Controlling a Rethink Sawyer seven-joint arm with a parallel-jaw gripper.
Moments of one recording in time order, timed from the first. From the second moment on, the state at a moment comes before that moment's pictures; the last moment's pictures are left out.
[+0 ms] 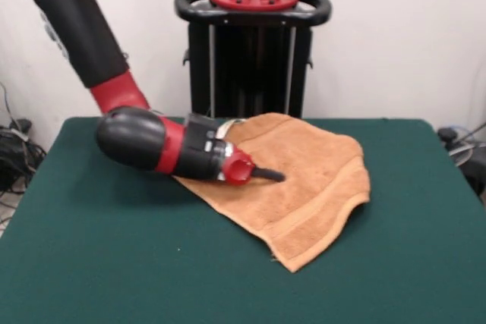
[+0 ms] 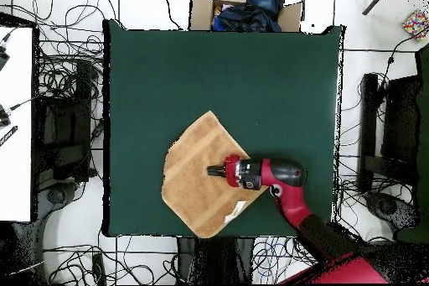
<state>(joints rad) -1.10 0.09 0.45 1.76 0.26 0.81 1.61</state>
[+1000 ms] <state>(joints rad) -0.89 0.15 0.52 1.82 0.23 0.65 1.95</state>
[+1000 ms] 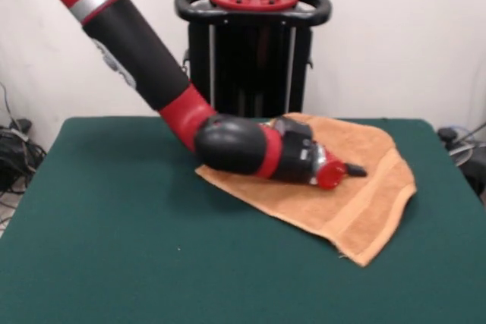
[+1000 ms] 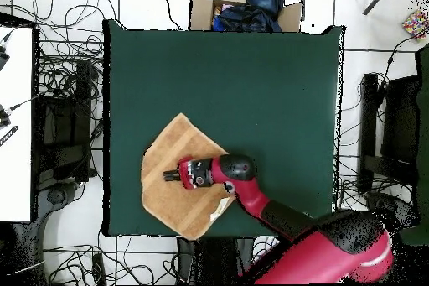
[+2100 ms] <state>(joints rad) -0.40 0.04 0.30 1.54 0.28 1.09 2.09</state>
